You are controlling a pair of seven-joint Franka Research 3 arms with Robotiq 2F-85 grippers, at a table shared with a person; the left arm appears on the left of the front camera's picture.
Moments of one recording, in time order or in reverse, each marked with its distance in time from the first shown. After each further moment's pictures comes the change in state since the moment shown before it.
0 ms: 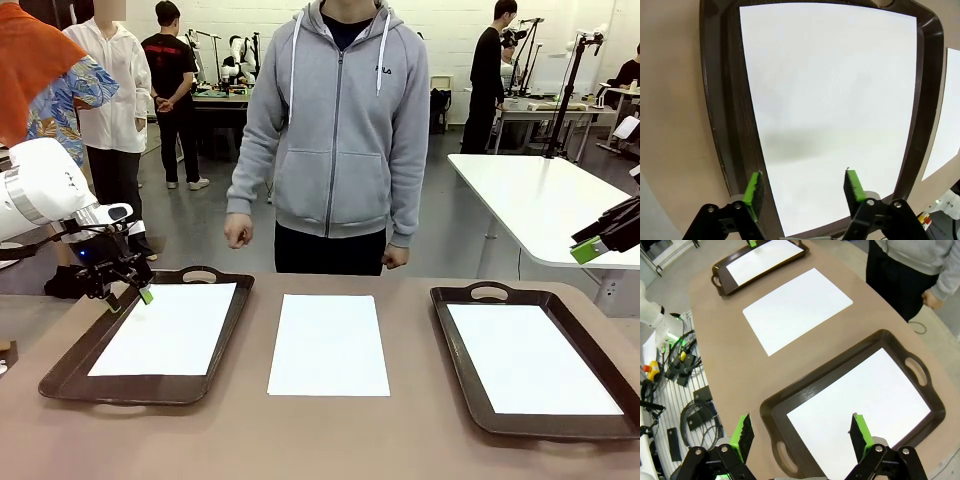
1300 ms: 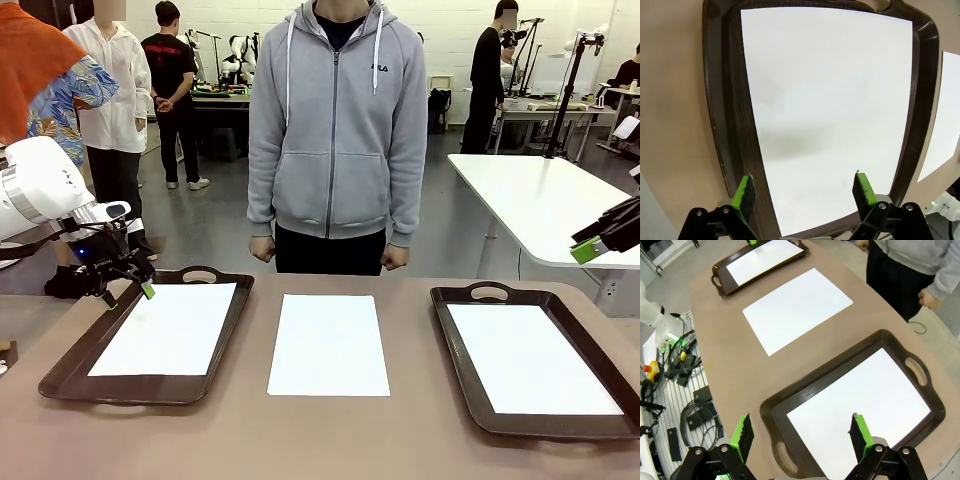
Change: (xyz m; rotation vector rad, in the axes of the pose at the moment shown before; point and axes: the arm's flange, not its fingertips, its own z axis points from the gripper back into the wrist) left arm 0.000 0.000 0.003 -0.017 -0.012 0.014; right arm 0.000 0.000 0.000 0.000 0.000 0.000
